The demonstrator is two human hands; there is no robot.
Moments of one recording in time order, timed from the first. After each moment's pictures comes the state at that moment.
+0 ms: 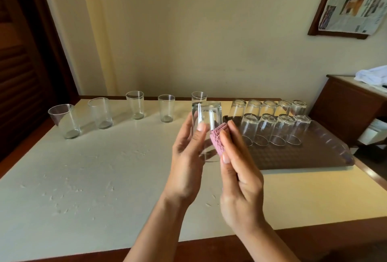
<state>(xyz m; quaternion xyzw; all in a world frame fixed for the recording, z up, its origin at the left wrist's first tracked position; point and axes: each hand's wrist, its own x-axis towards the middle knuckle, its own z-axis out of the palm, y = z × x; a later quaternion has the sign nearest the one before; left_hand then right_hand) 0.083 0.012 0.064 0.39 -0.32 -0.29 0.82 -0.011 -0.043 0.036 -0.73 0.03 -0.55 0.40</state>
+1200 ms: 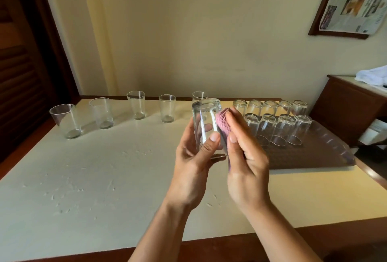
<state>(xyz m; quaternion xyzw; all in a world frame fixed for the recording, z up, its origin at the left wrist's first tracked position) 0.074 0.016 0.062 0.41 -0.33 -0.28 0.80 -0.002 -0.060 0.061 -0.72 0.03 -0.55 0.43</state>
